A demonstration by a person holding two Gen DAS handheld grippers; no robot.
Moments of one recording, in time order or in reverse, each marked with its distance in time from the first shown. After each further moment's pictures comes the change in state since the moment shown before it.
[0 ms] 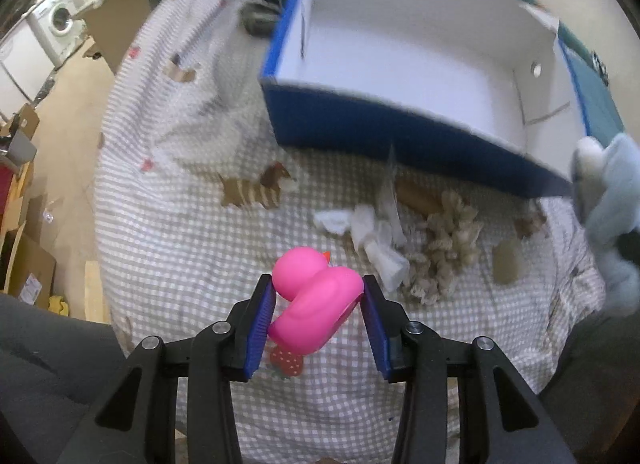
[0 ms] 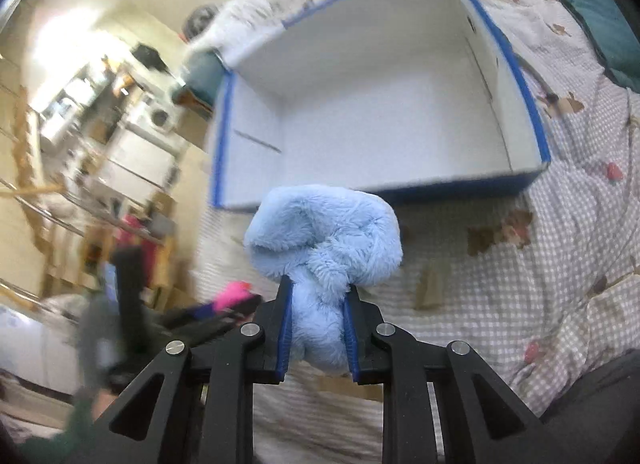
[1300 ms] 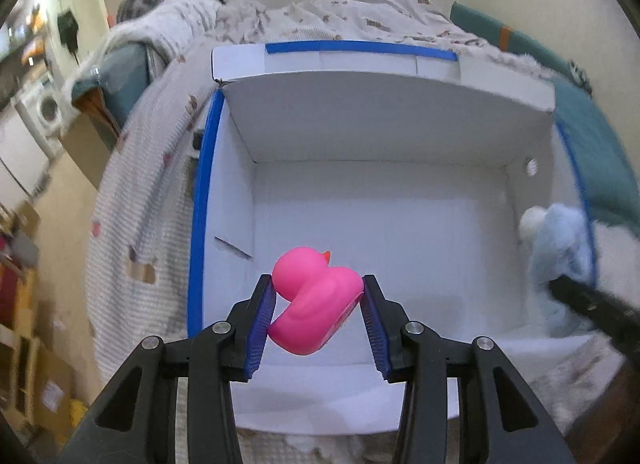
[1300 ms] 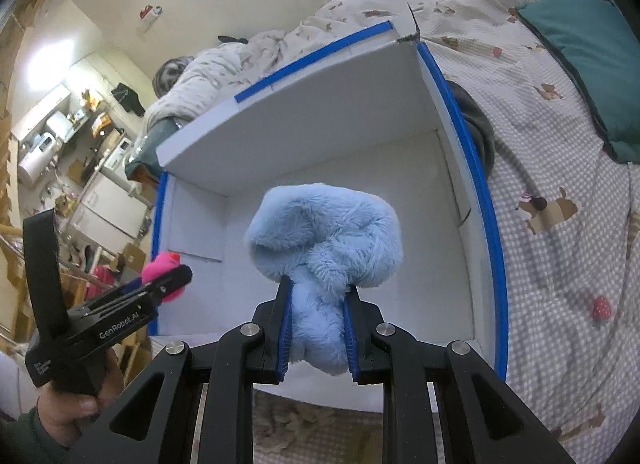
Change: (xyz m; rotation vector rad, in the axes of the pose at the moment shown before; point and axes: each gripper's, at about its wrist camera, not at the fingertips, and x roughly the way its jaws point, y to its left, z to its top) left arm 0.035 -0.056 0.154 0.195 -0.258 0.071; right arm 0.051 -0.044 0.096 -0.040 -0.161 -0.174
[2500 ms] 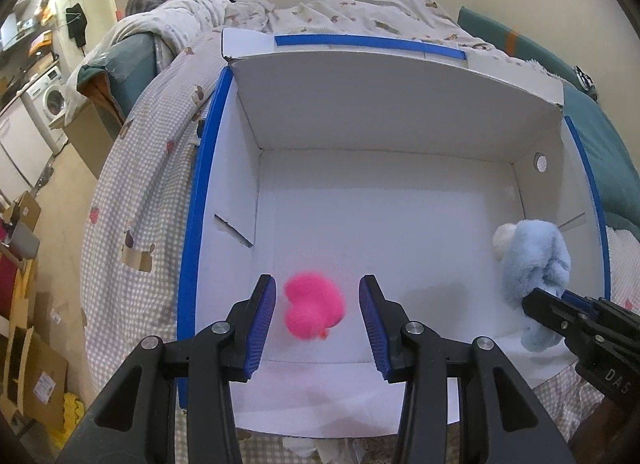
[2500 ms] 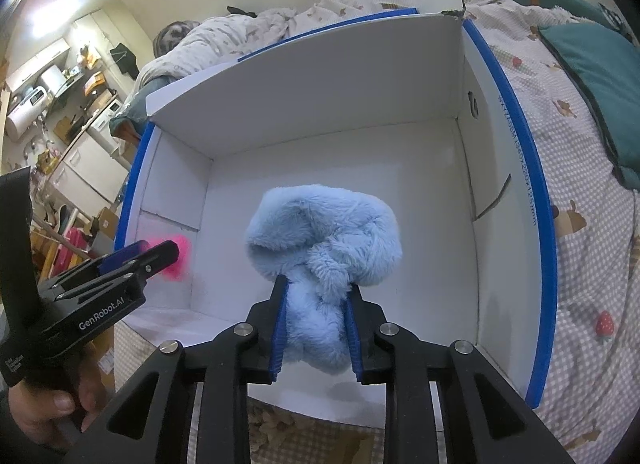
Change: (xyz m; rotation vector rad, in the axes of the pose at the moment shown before) left arm 0.012 0.008 -0.010 -0.051 -0.003 -0.025; right arm 0.036 0.020 -0.012 -0.096 0.040 -0.069
